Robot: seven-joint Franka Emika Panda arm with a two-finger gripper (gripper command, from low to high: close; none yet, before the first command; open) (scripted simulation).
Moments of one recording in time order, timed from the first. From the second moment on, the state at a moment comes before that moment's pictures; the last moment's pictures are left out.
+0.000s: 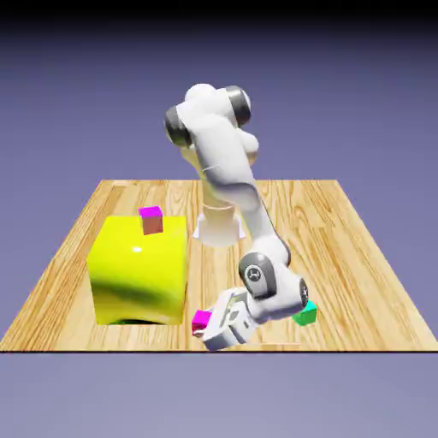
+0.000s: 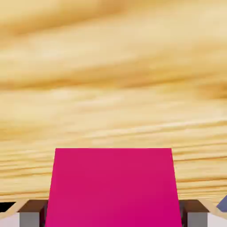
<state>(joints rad) -0.20 0.73 0.53 -1.97 -1.11 1.57 0.47</state>
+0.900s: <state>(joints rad) 0.26 -0.06 -0.31 -2.24 -0.67 1.33 0.18</state>
